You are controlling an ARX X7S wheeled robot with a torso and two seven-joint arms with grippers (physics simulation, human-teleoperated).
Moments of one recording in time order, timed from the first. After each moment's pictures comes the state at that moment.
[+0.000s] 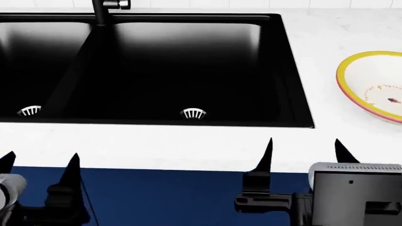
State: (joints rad) left arm -0.21 -0.20 -0.02 0.78 -0.48 -0.92 -0.25; right arm 0.27 0.25 0.02 -0.68 0.30 0.84 0.20
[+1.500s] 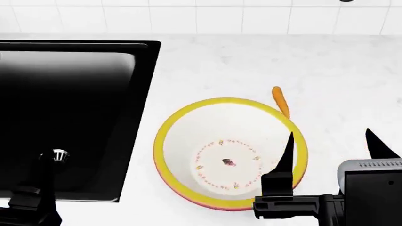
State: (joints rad) left arm -0.31 -0.32 -0.21 0.98 -0.82 -1.19 -0.39; right arm 0.34 0.36 0.16 -0.95 0.47 1.17 0.23
